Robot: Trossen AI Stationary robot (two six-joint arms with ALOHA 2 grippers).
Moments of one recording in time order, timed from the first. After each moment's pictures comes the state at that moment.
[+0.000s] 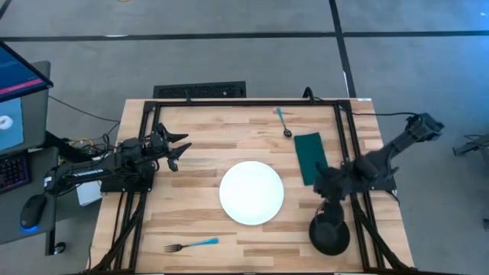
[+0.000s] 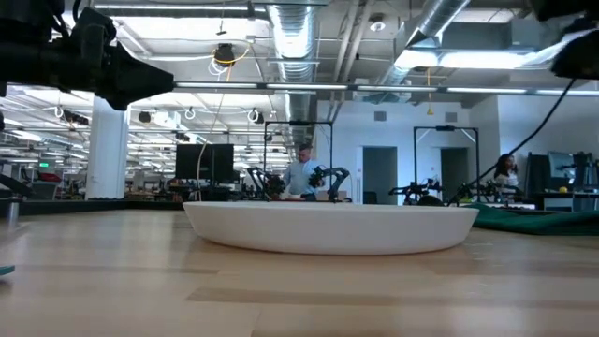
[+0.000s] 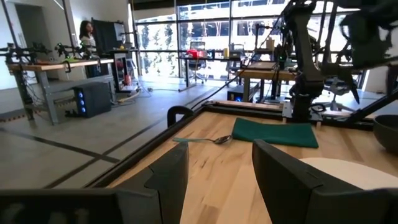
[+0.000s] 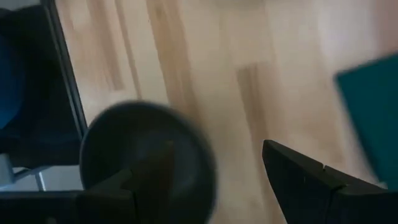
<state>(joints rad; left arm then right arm) 0.25 0.16 0.06 0.16 -0.15 0.00 0.59 1.08 0.86 -0.98 -0.07 0.81</state>
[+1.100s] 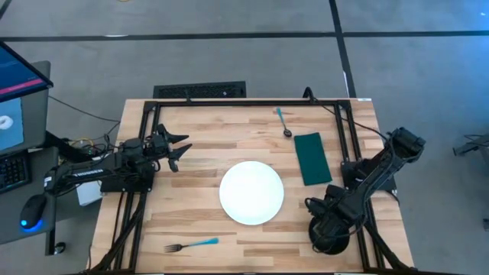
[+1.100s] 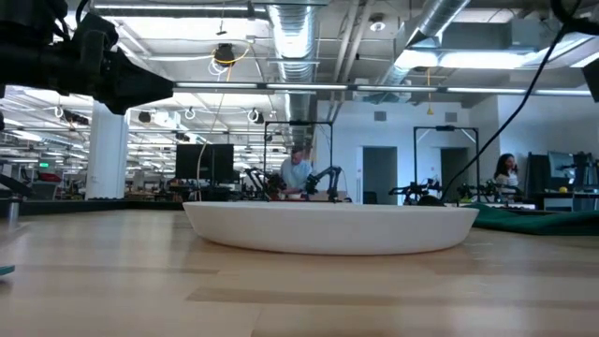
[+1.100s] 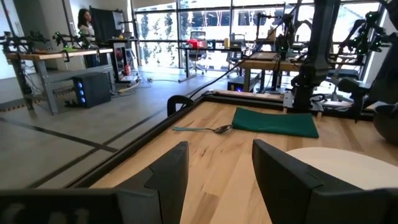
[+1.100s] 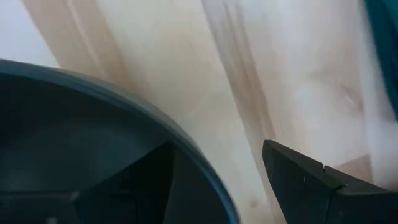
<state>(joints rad) 0.25 0.16 0.06 0.12 -0.15 -0.01 0.83 1.54 0.86 -0.95 0.05 1.14</state>
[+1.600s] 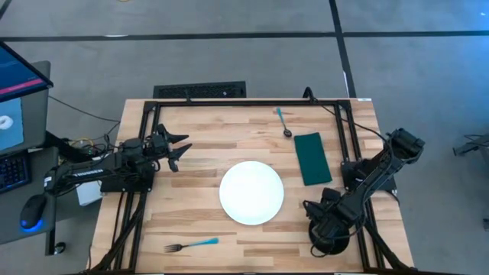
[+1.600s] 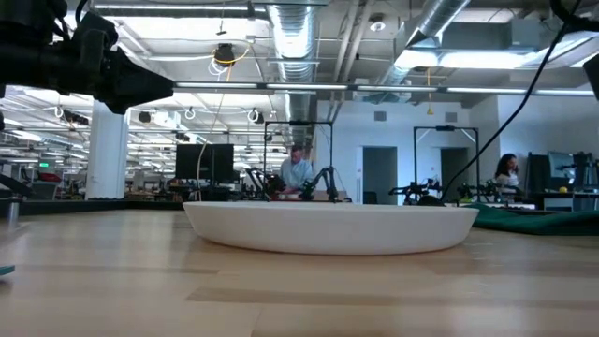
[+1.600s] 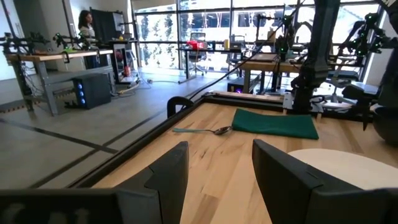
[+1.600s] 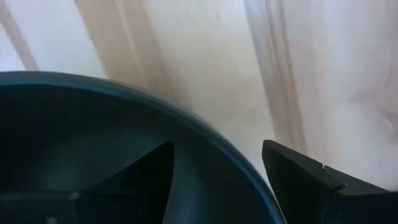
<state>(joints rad) 0.25 0.16 0.06 0.12 -0.15 -0.01 0.83 1.56 0.86 -0.86 0.05 1.07</state>
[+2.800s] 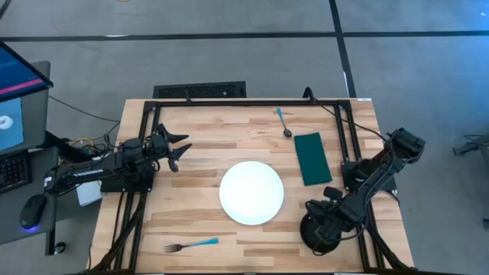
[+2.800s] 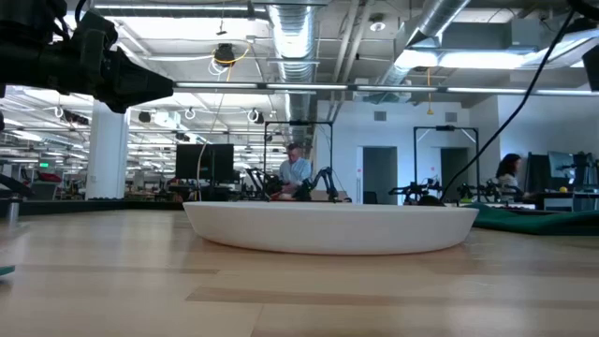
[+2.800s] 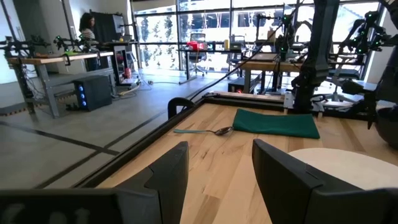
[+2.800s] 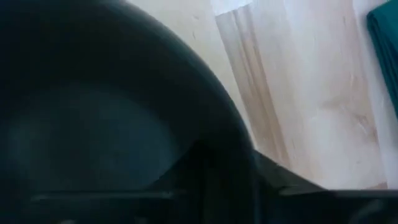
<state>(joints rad) 0.25 0.16 0.06 0.13 -0.15 0.01 0.85 1.56 0.86 -0.89 0.14 1.14</state>
